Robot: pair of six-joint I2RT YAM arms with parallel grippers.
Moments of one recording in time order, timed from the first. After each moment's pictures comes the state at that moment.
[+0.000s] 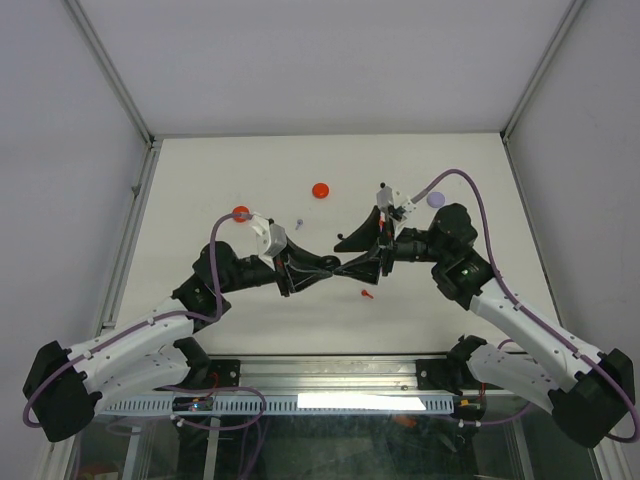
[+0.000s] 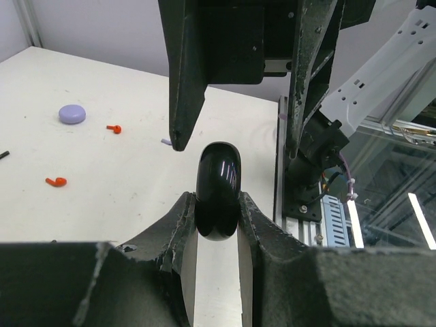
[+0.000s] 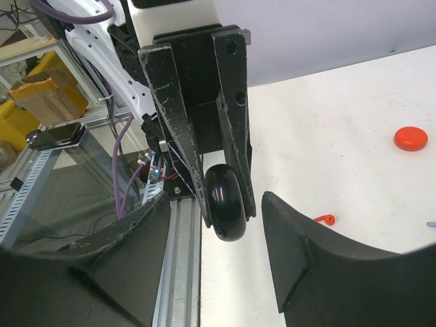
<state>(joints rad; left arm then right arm) -0.81 0.89 0.52 0.50 0.55 -0.21 0.64 0.94 0.73 0.26 -0.92 0.28</state>
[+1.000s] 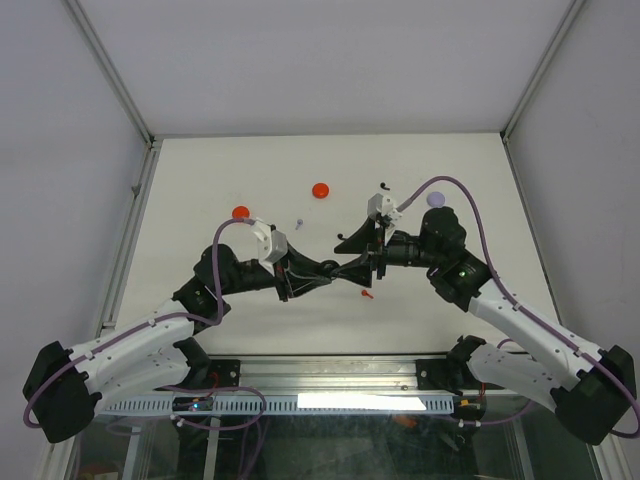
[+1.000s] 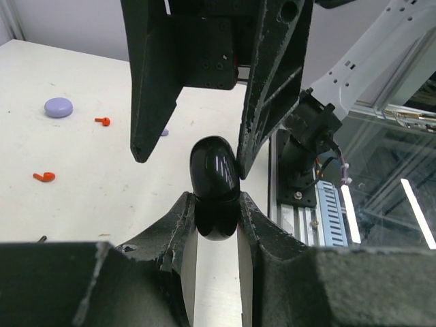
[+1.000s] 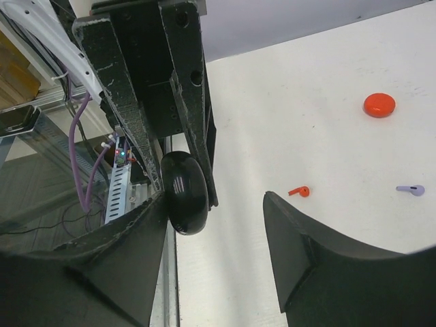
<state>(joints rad) -0.81 0.89 0.49 0.51 0.59 -0.20 0.68 0.95 0.73 0.12 -0.77 0.12</state>
